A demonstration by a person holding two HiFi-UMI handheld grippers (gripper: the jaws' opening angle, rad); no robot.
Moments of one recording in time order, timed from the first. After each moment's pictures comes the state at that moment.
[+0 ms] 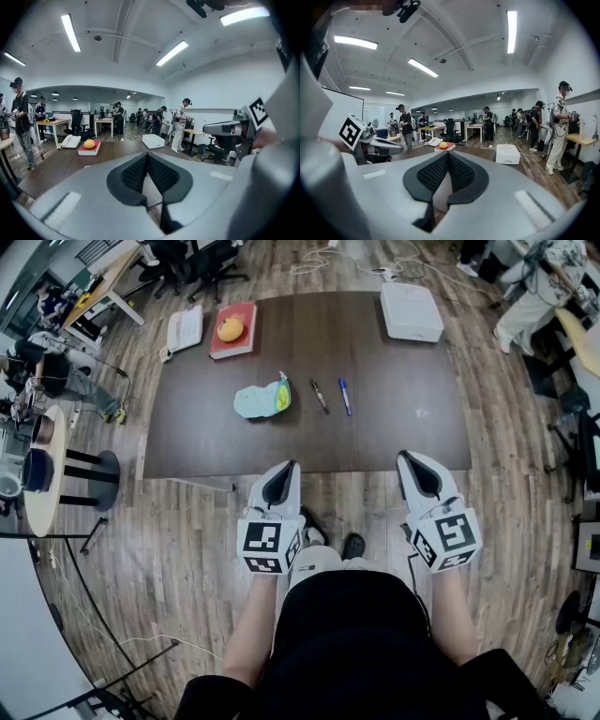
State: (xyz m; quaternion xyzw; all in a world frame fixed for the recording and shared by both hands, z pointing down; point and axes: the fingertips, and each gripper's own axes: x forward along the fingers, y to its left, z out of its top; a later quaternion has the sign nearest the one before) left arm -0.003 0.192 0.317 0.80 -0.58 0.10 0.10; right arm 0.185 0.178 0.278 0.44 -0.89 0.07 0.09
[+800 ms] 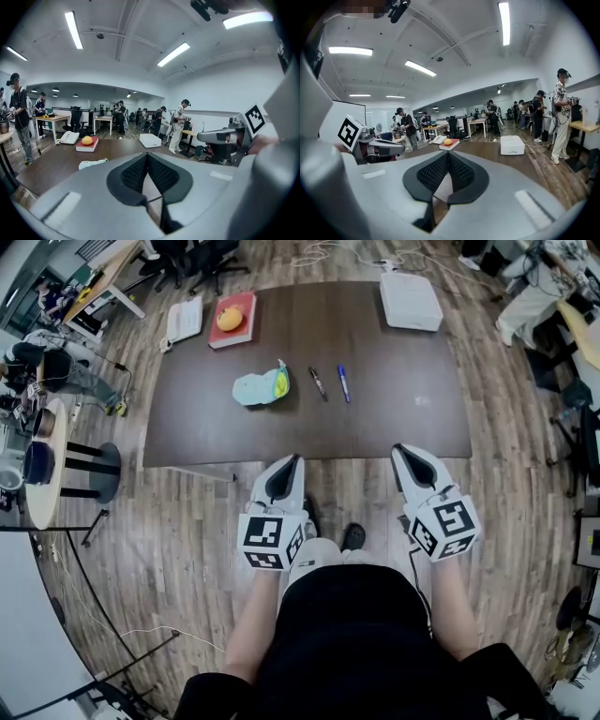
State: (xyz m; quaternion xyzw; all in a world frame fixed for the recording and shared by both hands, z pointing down) left arm 0.017 0.219 0.318 0.81 -0.57 0.09 0.12; right arm 0.189 0.197 0.299 0.42 -0.90 0.11 0.09
